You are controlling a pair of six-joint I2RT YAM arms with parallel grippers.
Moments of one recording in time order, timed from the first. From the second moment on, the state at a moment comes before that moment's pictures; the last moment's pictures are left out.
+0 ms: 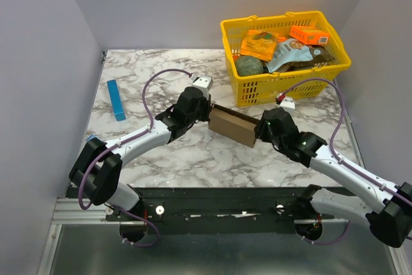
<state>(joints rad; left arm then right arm) -0.69 1.47 0.94 0.04 -0.12 -0.33 0.70 1.02 0.73 -0.40 0.44 0.71</state>
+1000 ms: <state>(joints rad) -0.71 1.47 0.94 0.05 -0.09 -0.14 0.84 1.10 0.87 -0.43 0.32 -0.01</state>
